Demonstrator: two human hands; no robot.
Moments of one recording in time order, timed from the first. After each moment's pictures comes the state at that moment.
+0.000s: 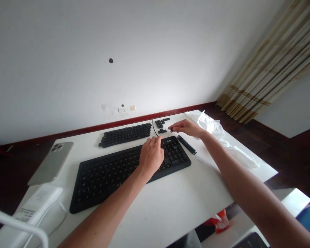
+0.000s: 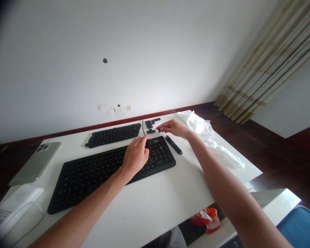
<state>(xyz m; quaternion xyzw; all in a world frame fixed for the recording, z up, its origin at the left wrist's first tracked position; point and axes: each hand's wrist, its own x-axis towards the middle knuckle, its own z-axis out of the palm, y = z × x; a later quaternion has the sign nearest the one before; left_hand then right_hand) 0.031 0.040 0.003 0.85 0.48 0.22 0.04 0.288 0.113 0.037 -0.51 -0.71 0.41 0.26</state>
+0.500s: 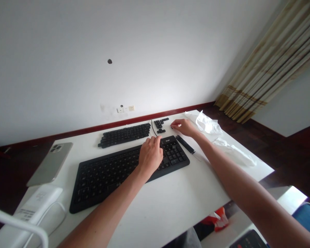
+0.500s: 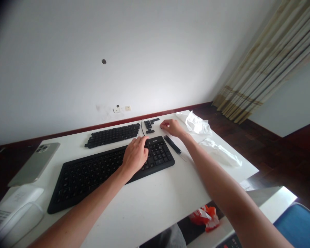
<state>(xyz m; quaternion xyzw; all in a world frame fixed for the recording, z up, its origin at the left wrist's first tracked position) 0.031 0.039 0.005 0.85 0.48 0.21 0.03 0.301 0.140 -0.008 -0.61 -0.74 0.12 0.26</state>
